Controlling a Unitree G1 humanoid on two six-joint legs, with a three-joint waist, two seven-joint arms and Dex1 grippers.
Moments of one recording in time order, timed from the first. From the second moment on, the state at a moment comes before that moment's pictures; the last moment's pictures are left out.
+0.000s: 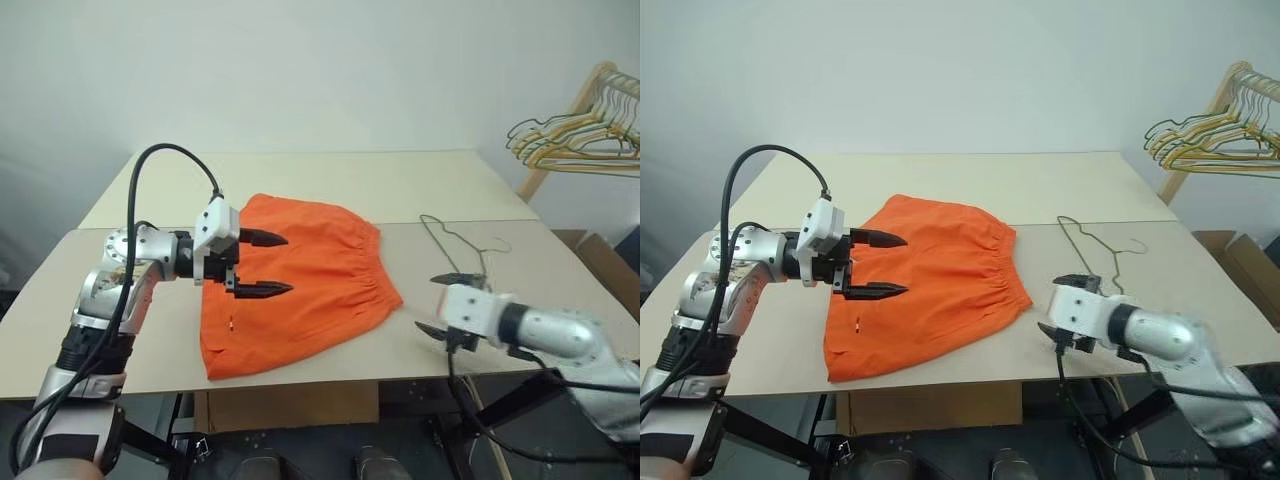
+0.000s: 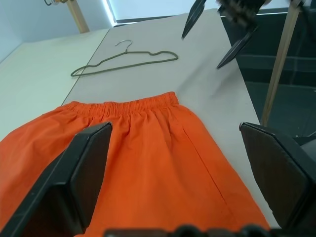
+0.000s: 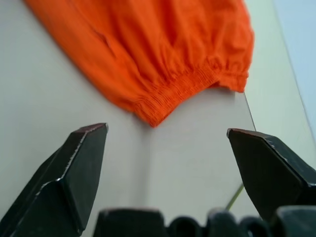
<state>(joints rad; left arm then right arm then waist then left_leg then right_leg) -0.57 0.70 -0.06 0.01 -0.40 0.34 -1.32 -0.13 -0.94 0.18 -0.34 -0.13 0.19 0.75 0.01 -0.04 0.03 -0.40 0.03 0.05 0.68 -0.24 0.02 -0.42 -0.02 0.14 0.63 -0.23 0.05</state>
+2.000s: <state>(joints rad) -0.29 0.94 -0.31 -0.01 0.17 -0.13 -1.26 -0.47 -0.70 0.43 0.19 -0.49 -0.17 0.76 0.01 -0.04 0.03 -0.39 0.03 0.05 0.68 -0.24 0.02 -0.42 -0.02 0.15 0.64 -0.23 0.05</state>
